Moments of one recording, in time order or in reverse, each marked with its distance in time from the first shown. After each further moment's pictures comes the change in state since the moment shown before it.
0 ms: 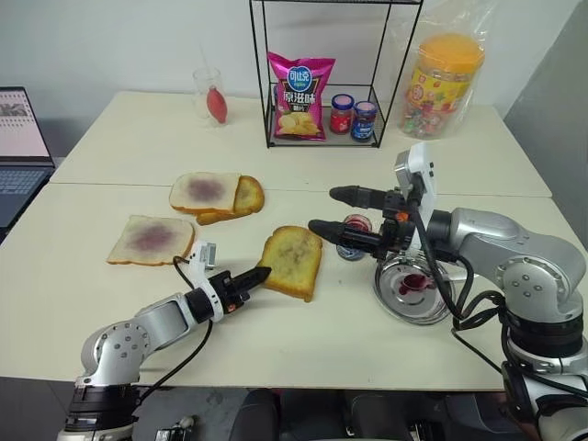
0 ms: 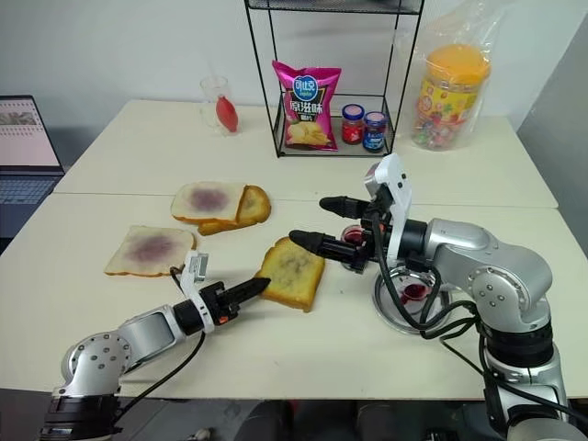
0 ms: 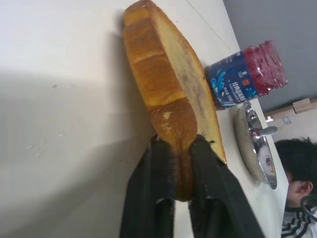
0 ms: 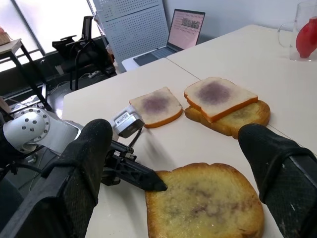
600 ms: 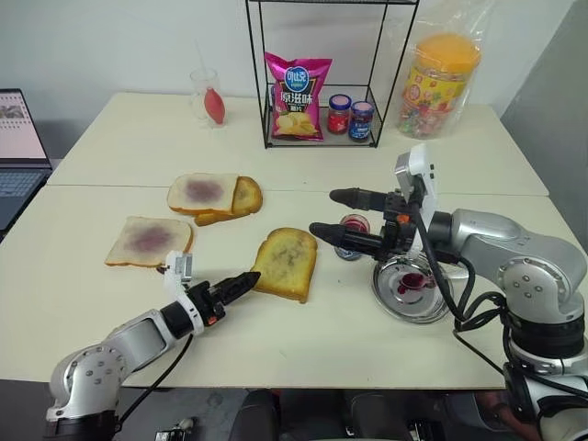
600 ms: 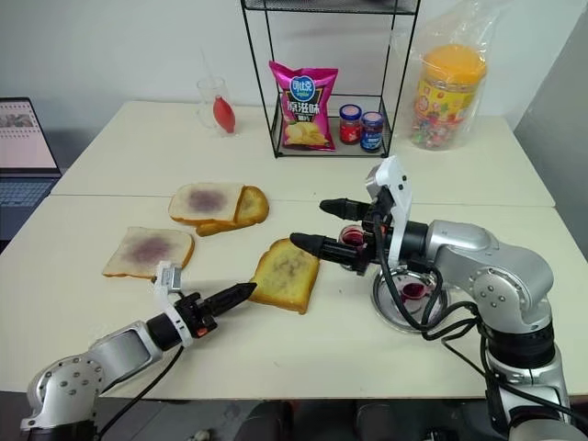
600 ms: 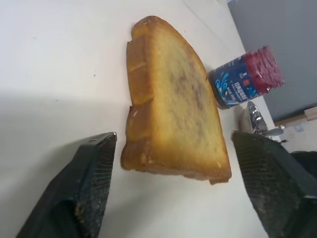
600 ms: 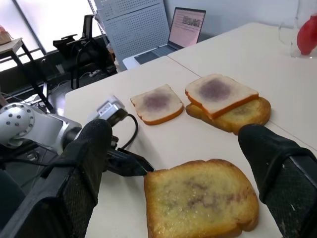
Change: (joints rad) left arm 0.168 0.082 0.134 -0.153 -0.007 0.035 -0.024; right arm 0.047 -0.009 -0.004 0.000 0.000 -0.003 0.017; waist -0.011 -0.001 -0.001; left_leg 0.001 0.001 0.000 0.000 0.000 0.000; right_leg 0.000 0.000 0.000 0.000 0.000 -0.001
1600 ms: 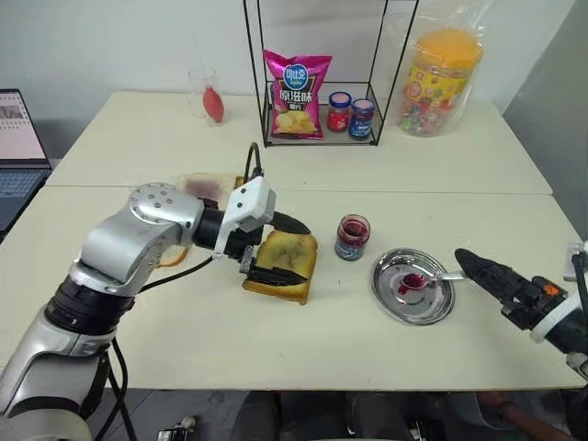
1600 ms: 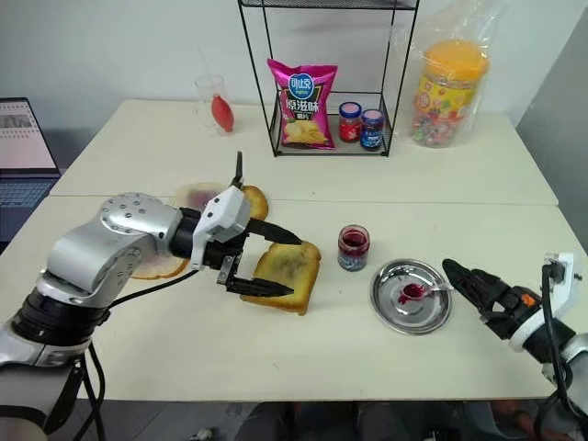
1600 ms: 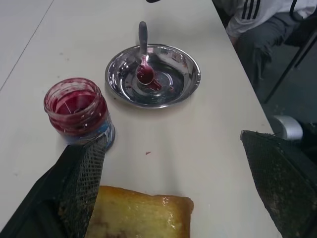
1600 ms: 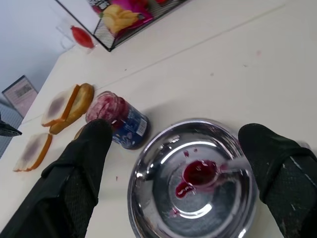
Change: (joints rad) left arm -0.798 0.196 -0.618 0.128 0.712 -0.487 -0.956; right arm 0.809 -0.051 -0.684 -0.109 0.670 -0.064 -0.627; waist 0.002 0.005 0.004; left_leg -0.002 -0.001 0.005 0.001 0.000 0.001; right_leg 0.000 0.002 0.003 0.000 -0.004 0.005
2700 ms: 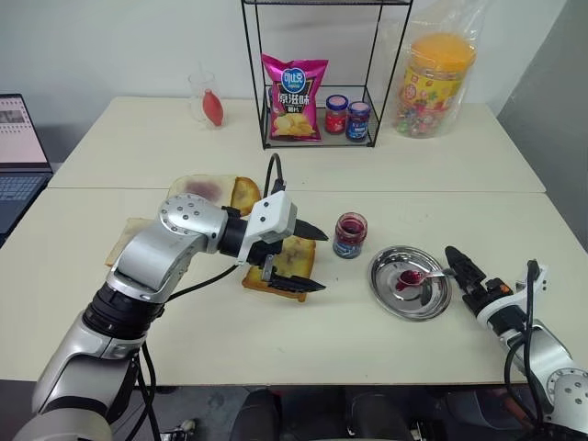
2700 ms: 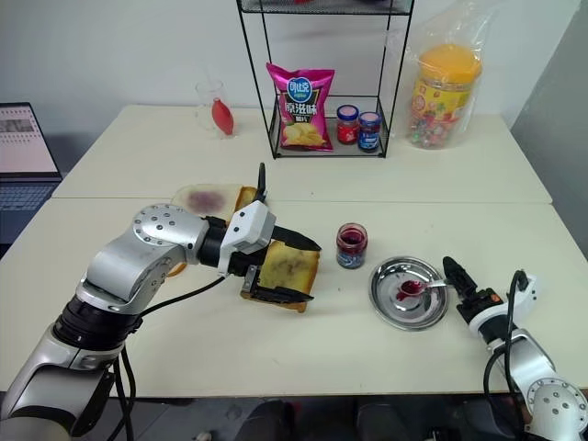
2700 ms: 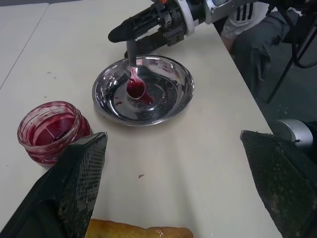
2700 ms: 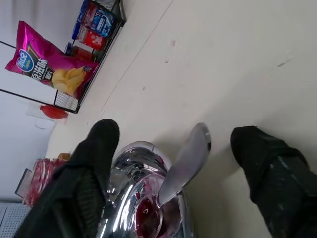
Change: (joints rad) left arm 0.050 -0.090 -0.001 -0.028 0.071 -0.011 0.025; right arm -0.167 0.226 0.231 0.394 -0.222 -0.239 0.063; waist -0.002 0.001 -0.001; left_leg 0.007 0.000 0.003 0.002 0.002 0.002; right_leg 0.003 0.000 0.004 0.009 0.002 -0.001
